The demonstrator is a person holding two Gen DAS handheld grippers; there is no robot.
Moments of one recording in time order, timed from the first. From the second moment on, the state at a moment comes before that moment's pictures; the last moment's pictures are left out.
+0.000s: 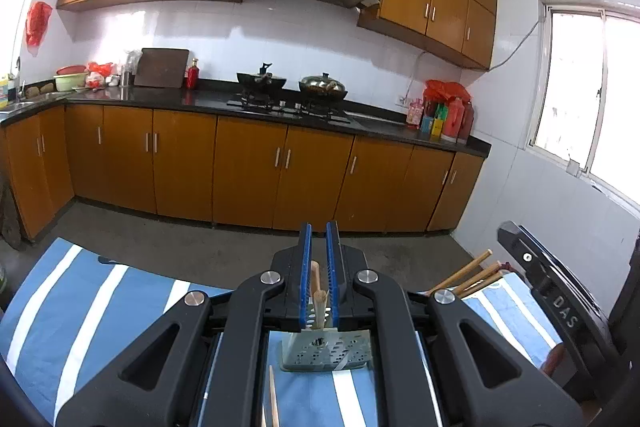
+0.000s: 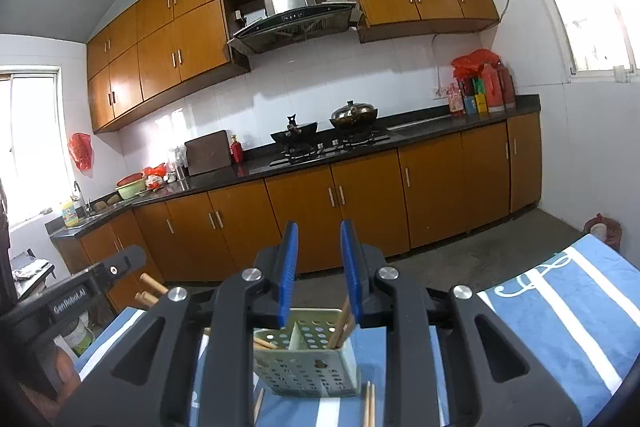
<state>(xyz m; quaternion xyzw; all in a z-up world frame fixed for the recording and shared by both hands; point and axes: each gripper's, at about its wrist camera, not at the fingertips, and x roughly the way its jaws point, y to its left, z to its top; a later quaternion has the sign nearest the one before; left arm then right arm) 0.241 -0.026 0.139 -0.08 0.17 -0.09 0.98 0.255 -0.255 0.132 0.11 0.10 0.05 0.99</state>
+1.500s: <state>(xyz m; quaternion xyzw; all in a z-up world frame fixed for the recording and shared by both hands) 0.171 0.015 -0.055 -0.08 0.41 -0.06 0.91 0.211 -0.273 -0.087 0.07 0.43 -0.03 0.90</state>
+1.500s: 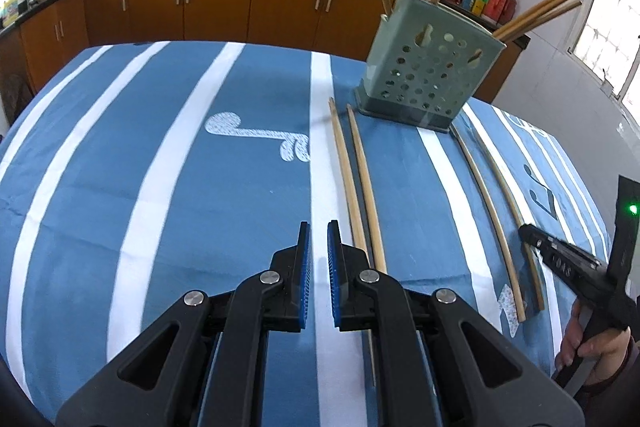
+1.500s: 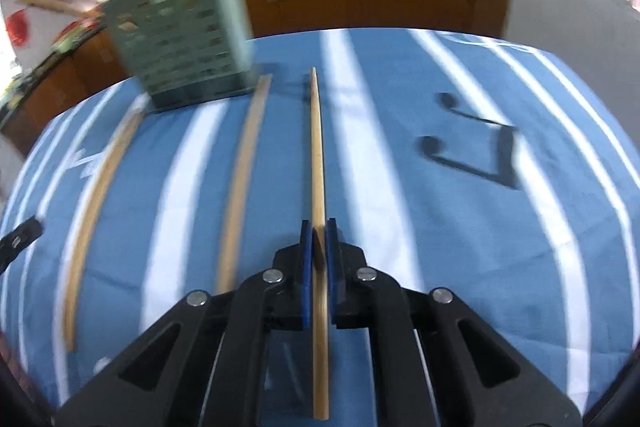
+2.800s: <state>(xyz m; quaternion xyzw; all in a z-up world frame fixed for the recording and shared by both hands) 0.206 0.022 -0.079 -0.05 0.43 -0.04 0.90 0.227 -0.283 -0.089 0.06 0.42 -0.02 0.90</state>
